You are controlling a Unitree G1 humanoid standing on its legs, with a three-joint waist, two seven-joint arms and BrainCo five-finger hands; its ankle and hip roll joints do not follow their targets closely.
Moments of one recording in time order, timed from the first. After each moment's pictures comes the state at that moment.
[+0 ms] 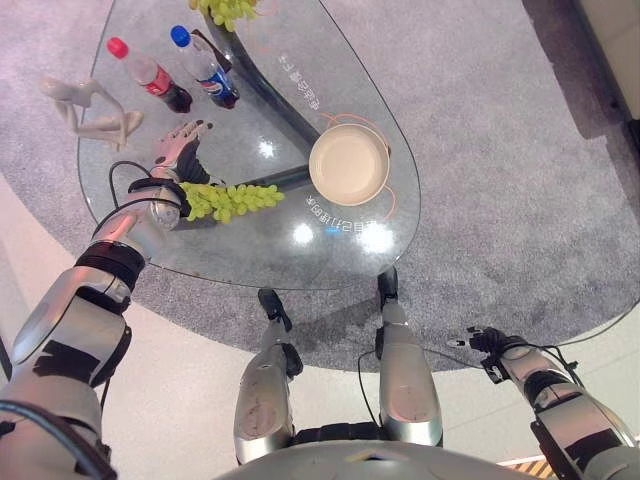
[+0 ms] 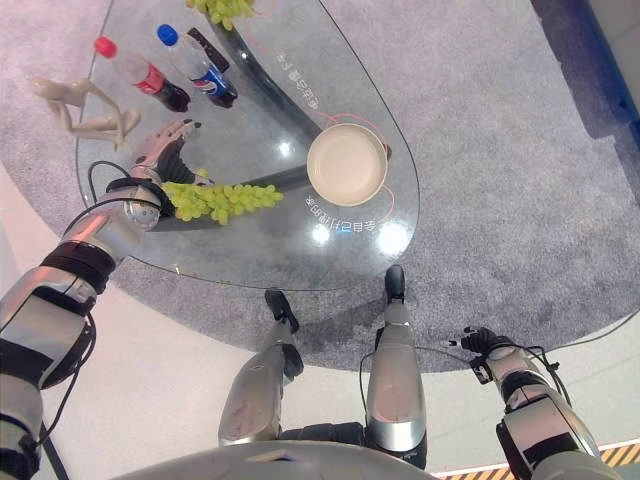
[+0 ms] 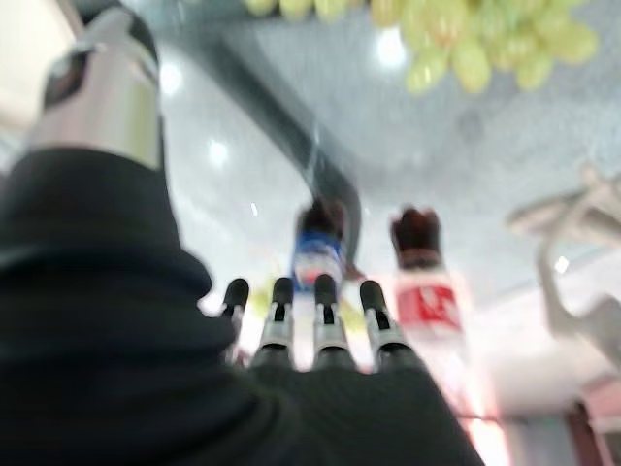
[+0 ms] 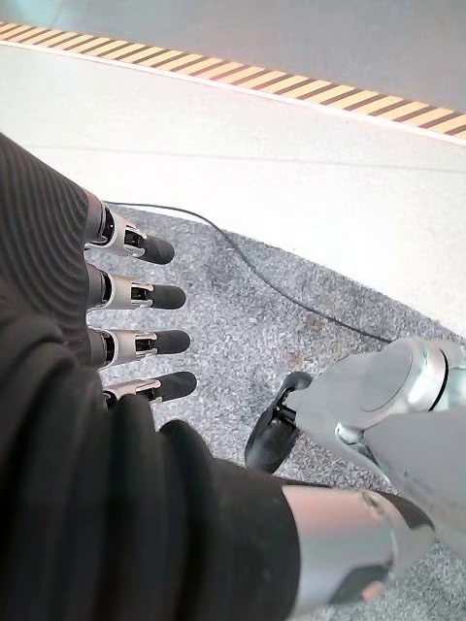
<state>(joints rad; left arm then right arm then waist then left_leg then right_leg) -0.91 0.76 -0.66 0.85 0.36 -0.09 0.18 -0.36 -0.53 0.35 1.21 0.01 0.13 0.09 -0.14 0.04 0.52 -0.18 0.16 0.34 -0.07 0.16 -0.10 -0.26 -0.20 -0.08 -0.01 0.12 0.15</state>
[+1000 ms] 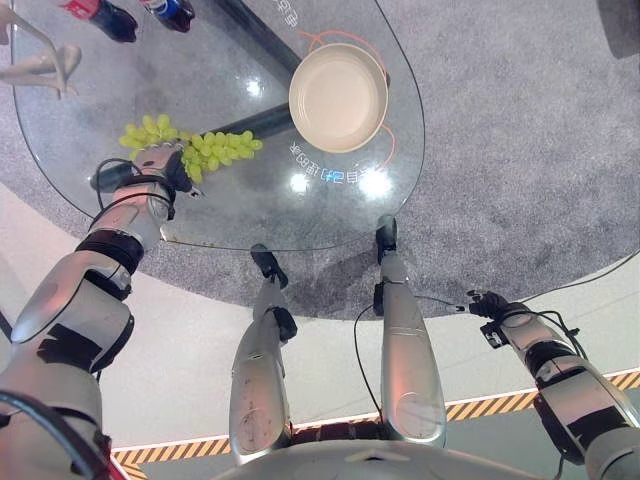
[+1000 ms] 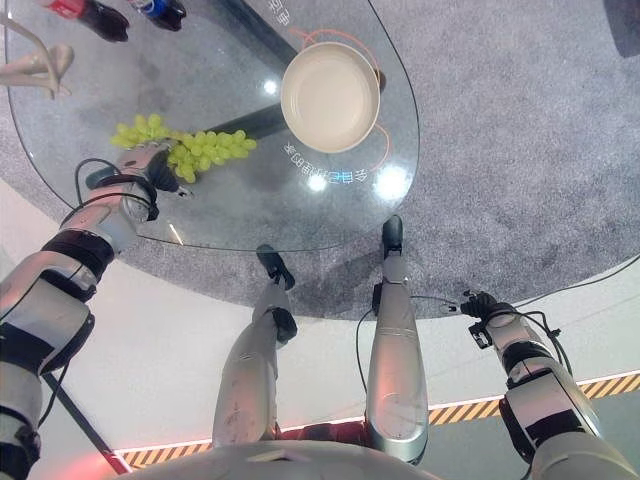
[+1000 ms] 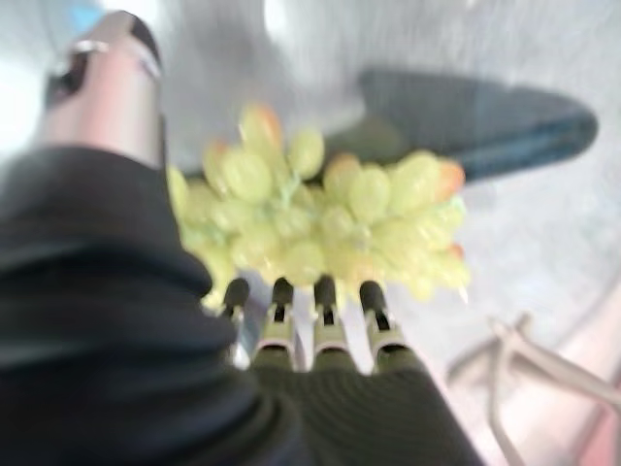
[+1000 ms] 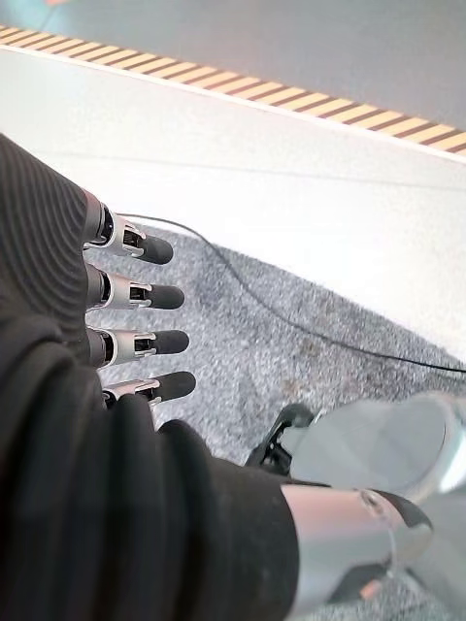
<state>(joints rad) -0.99 0.75 -0.71 1.02 0.33 0.09 0.26 -0.47 -0.57 0.37 1.17 0.04 0.13 0.08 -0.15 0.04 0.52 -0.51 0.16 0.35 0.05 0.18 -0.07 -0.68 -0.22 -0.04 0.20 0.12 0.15</state>
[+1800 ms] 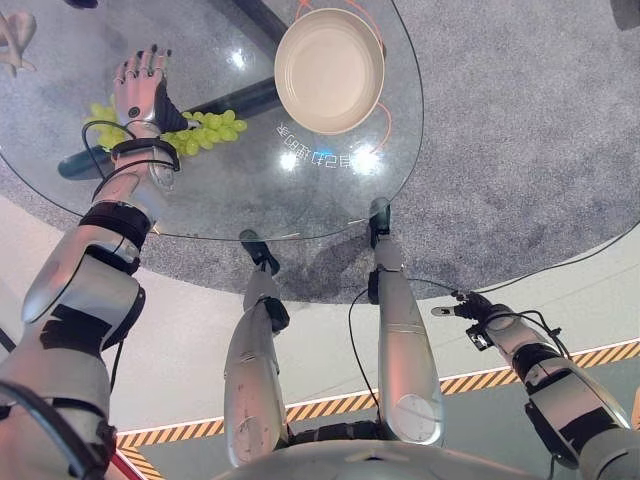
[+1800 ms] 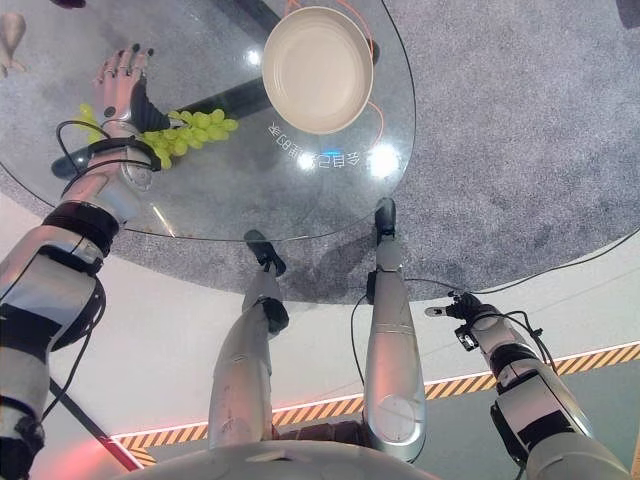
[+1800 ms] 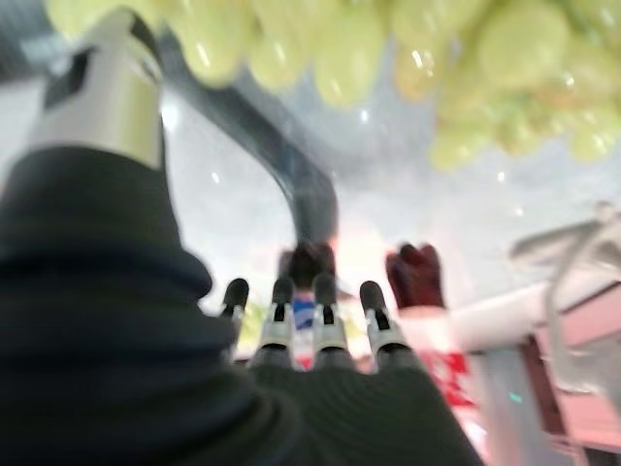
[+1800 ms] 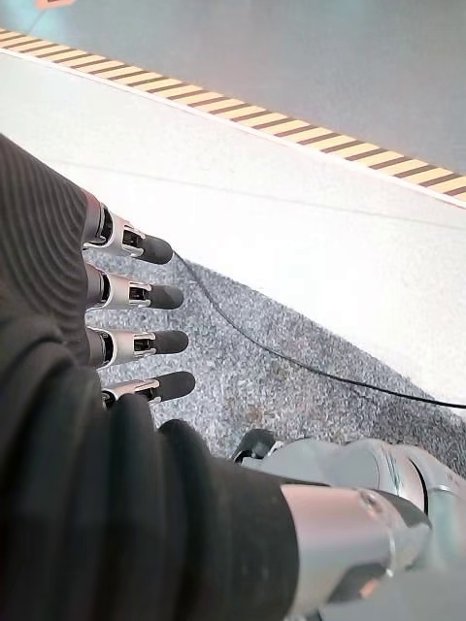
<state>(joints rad) -1.14 0.71 -0.71 1.03 0.36 0.04 0.49 -0.47 -0.53 0.45 1.15 0.06 0.11 0.06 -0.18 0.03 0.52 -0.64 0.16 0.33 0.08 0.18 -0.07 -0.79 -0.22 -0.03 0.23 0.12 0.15</state>
